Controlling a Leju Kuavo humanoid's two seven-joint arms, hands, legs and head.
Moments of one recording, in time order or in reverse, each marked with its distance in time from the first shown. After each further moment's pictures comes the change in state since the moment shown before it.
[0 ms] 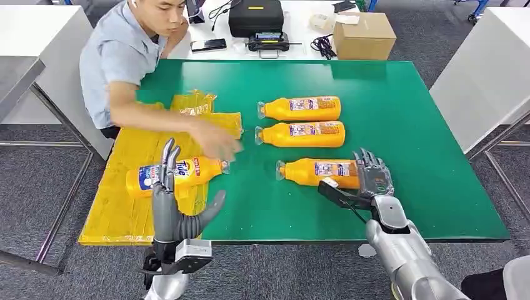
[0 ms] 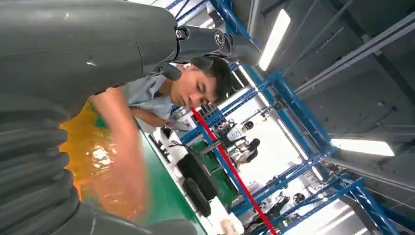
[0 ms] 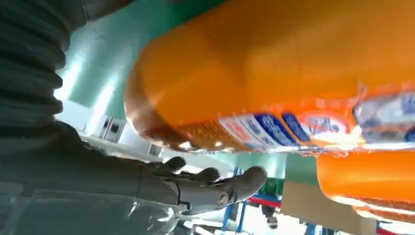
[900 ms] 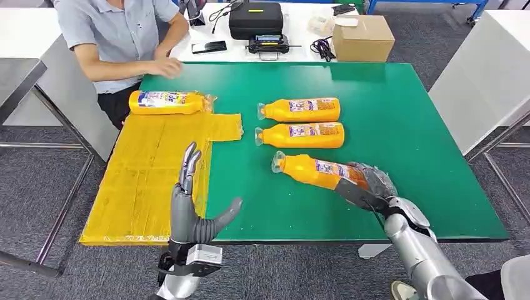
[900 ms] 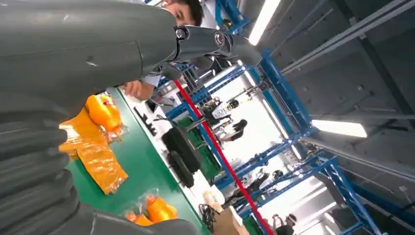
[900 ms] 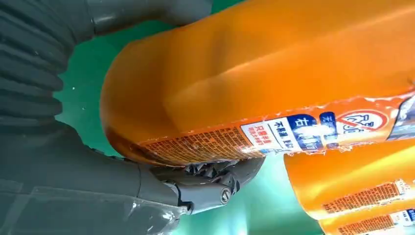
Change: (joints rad) left arm -0.045 0.009 -0.075 0.111 0.106 0.000 -0.073; right arm 0.000 -0.077 -0.068 0.064 -0.431 0.222 -0.359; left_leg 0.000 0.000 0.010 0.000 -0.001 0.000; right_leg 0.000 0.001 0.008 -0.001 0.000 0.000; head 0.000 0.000
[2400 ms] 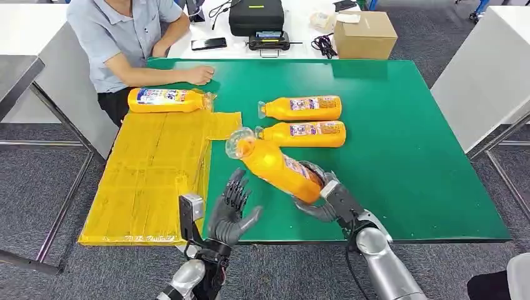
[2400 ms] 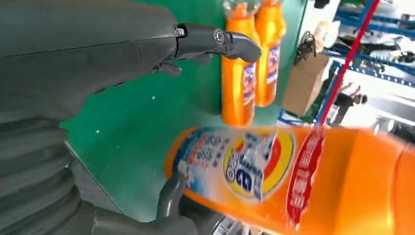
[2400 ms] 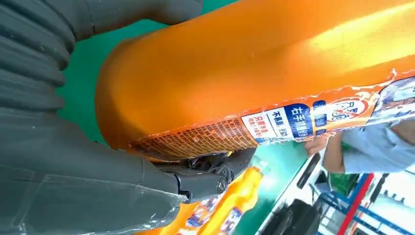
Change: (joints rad) left arm -0.129 0.084 -0.265 0.251 1.057 -0.454 0.283; right arm 0.213 0.156 0.096 -0.524 -0.583 0.220 -0.101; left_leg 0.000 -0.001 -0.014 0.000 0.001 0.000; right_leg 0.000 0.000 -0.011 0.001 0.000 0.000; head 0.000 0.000
